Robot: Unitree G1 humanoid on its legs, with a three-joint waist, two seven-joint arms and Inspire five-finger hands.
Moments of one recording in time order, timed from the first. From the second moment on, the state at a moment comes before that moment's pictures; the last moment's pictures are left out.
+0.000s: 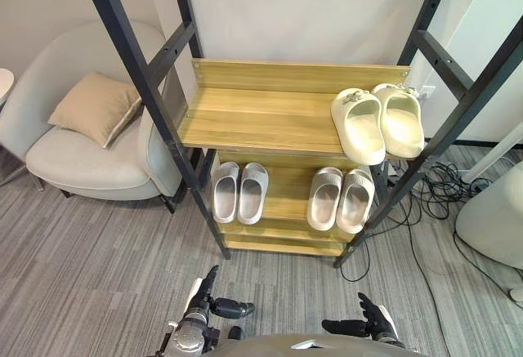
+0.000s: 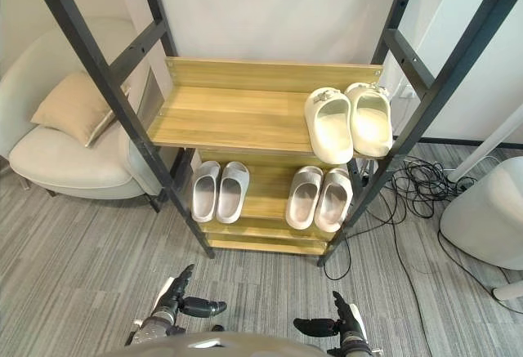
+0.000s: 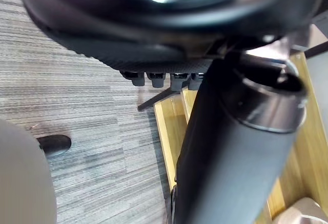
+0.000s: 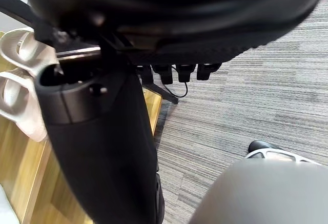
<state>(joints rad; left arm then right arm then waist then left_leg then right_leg) 0.21 0.15 -0.12 0.78 0.07 -0.09 0.14 0.22 -0.16 0.10 0.93 -0.05 -0.13 -0.13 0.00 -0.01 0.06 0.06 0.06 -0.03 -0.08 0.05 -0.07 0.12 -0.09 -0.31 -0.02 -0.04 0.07</state>
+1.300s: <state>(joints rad) 0.07 0.08 -0.10 0.92 0.05 -0.09 0.21 0.03 -0.02 0.02 0.97 -0.04 -0.11 -0.15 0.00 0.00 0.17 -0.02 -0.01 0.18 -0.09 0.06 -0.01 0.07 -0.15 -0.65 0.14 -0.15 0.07</state>
